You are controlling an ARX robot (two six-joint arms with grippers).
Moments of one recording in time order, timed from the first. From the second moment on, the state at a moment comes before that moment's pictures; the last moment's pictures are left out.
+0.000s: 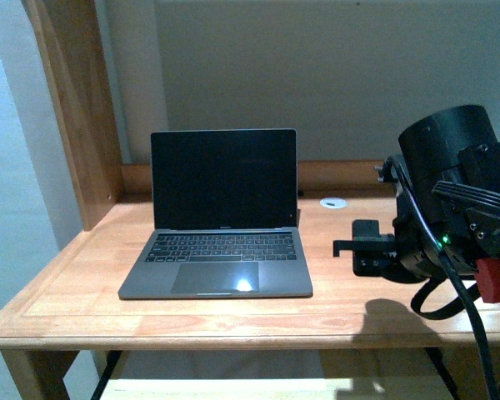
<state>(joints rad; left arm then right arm) 0.00 0.00 0.01 0.00 0.00 0.00 0.25 2.04 1.15 0.26 0.25 0.25</state>
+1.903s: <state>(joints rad) 0.00 0.00 0.01 0.00 0.00 0.00 0.08 1.81 0.66 1.14 0.10 0.01</state>
